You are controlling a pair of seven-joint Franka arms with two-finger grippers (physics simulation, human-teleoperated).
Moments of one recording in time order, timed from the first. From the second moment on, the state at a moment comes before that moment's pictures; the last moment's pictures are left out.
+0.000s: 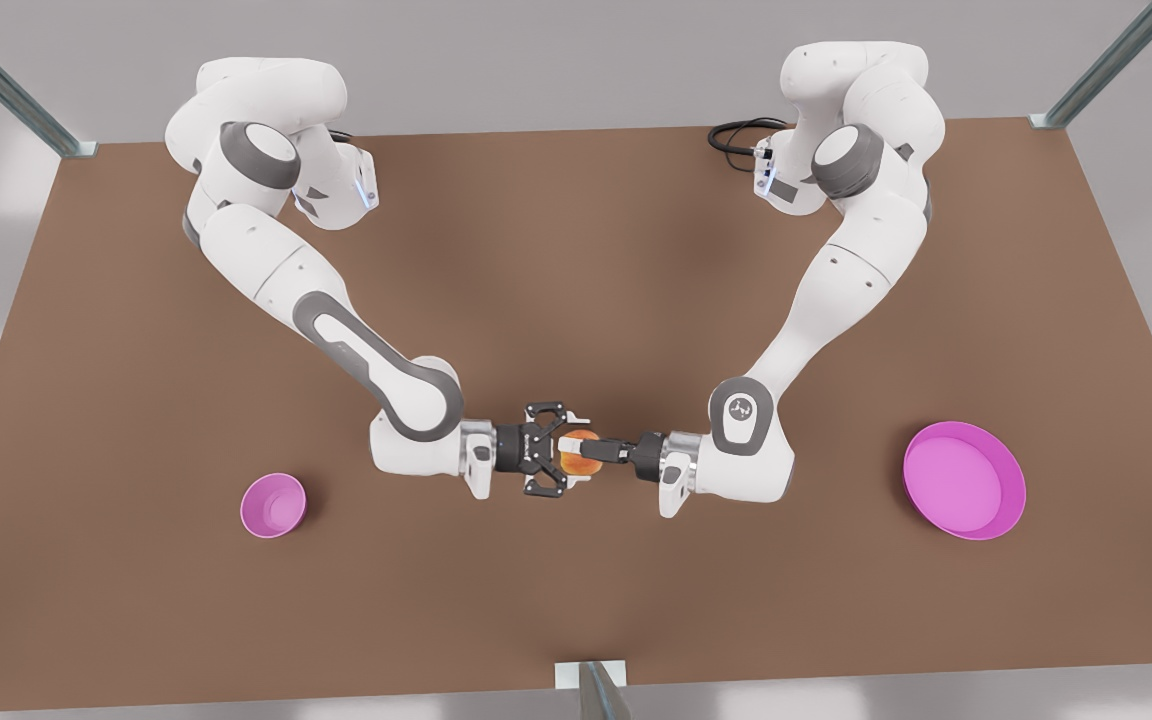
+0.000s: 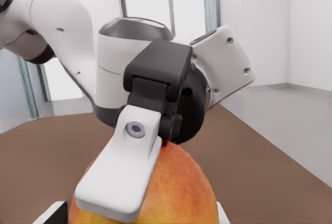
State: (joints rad) left arm -0.03 1.13 -0.74 -1.10 -0.82 2.12 0.04; right arm -0.06 1.06 0.85 -1.38 1.06 2.49 -2.02
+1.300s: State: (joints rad) left arm 0.00 0.30 -0.24 -1.39 -0.01 1.47 -0.08; right arm -0.67 0.69 0.75 -1.72 0.18 2.17 -2.02
